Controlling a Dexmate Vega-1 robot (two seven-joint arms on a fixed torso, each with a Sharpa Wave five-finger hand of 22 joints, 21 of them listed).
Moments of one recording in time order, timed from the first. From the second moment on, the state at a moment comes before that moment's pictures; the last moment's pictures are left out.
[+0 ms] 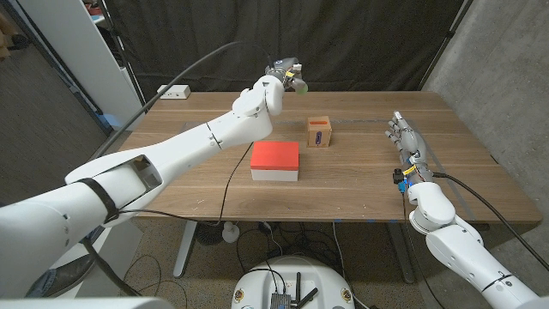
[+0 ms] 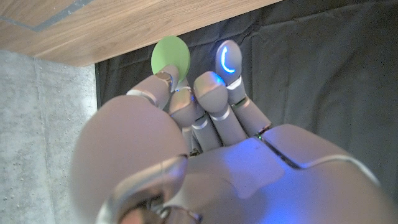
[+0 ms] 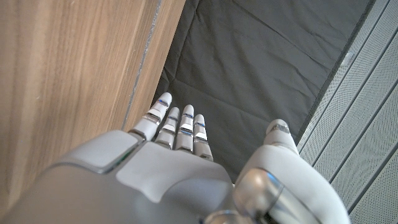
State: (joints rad) left arm 0.16 0.45 1.08 -1.75 0.50 0.83 -0.03; left_hand 0.98 0.03 0.70 -0.18 0.23 0.90 0.06 0.50 0.44 1.38 -0.12 1.46 0.68 1.39 -0.20 1.45 0.68 0.96 -0.14 1.54 0.43; right arm -1.33 -0.59 -0.14 -1.86 0.46 0.23 -0.41; right_hand 0.24 0.07 0.25 -0.14 0.18 0.14 0.11 0.20 0.18 0.24 0.10 0.20 0.19 0.07 0.07 0.23 0.38 0.27 0.06 0.20 0.17
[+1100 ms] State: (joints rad) left arm 0.13 0.30 1.15 -1.60 0.57 0.90 -0.12; left_hand 0.99 0.02 0.70 -0.18 0.24 0.91 0.06 0.47 0.44 1.38 -0.12 1.46 0.67 1.39 -0.20 1.45 0.67 0.96 -0.14 1.54 0.42; right arm -1.31 -0.59 -0.14 -1.82 0.47 0.25 -0.40; right_hand 0.24 0.07 0.26 -0.14 0.18 0.14 0.11 0.20 0.18 0.24 0.10 0.20 0.19 0.07 0.07 0.23 0.37 0.27 0.06 0.20 0.17
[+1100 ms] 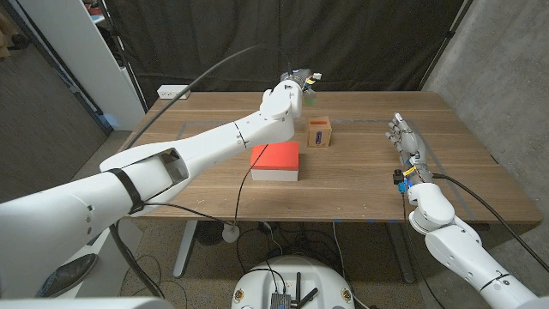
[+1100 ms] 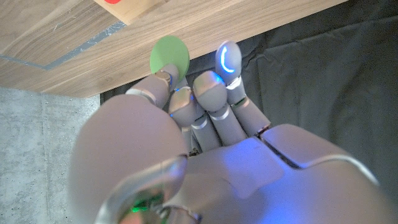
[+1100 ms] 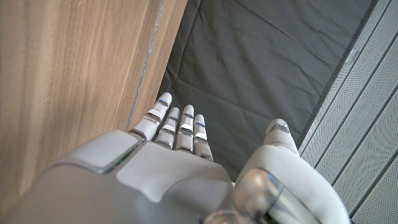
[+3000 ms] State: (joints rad) left arm 0.15 0.13 1.21 -1.35 0.45 0.91 0.09; left_hand 0.99 0.02 0.70 -0.18 0.24 0.93 0.05 0.45 0.45 1.38 -0.13 1.47 0.67 1.40 -0.21 1.45 0.66 0.96 -0.14 1.54 0.42; right arm -1.33 -0.59 -0.13 -1.81 0.49 0.27 -0.39; right_hand 0.24 0.07 0.26 -0.14 0.18 0.14 0.11 0.20 0.18 0.24 0.10 0.20 0.19 0.07 0.07 0.23 0.37 0.27 0.06 0.20 0.17
